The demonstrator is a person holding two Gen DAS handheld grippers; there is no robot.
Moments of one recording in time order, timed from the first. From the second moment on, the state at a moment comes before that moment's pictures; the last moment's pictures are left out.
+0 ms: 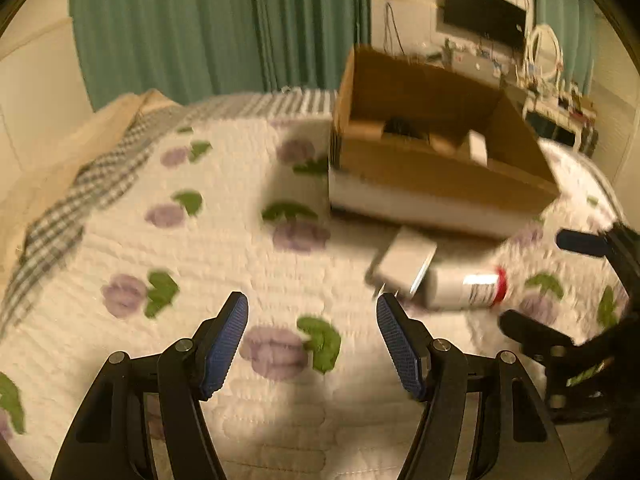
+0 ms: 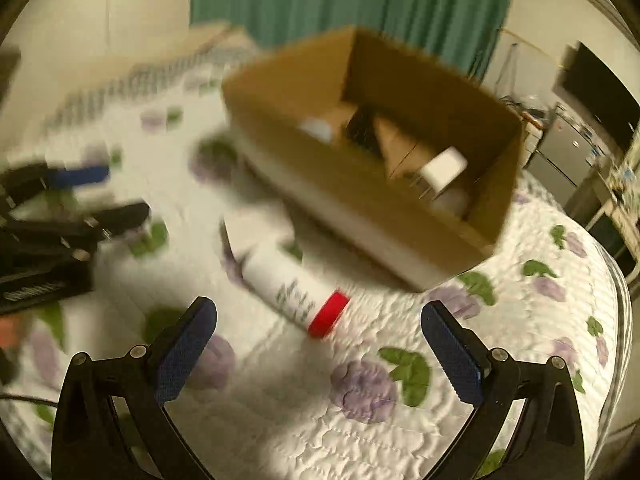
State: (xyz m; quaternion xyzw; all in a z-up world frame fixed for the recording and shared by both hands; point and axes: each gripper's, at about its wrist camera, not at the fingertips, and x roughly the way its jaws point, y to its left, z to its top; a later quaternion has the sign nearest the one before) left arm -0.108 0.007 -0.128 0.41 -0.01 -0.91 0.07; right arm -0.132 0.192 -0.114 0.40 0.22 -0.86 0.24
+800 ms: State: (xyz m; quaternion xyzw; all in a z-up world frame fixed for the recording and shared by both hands) left arm -0.134 0.029 -0.138 0.41 -0.05 -0.91 0.01; right arm -0.145 0.225 -0.115 0.42 0.11 -0.88 0.18
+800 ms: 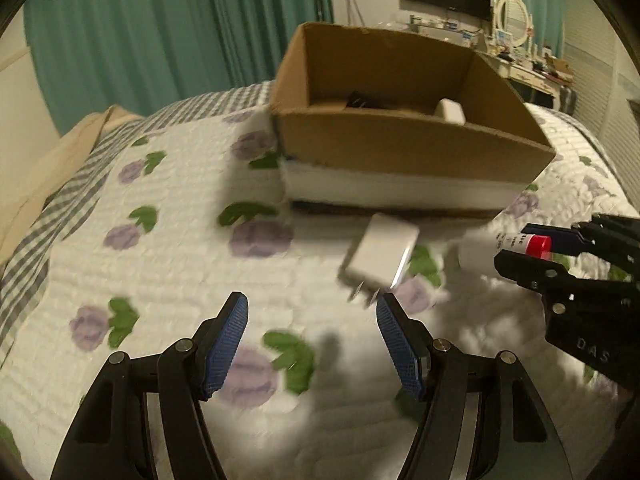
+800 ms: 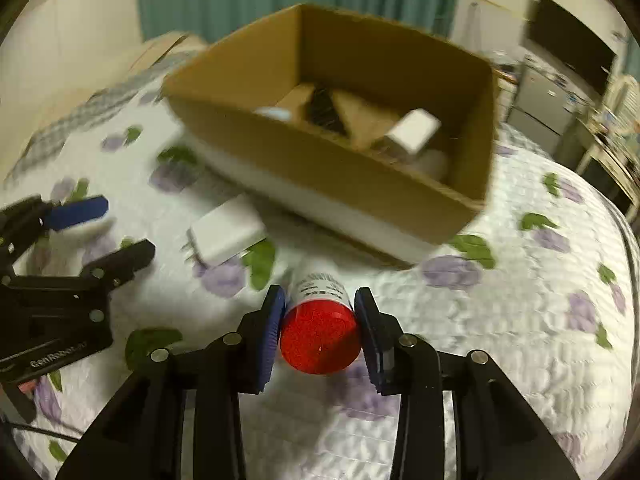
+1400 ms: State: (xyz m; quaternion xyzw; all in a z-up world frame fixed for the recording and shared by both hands) left arm -0.199 0.066 -0.179 0.47 -0.07 -0.88 -0.04; right arm -0.165 0.230 -0.132 0.45 0.09 -0.87 0.17
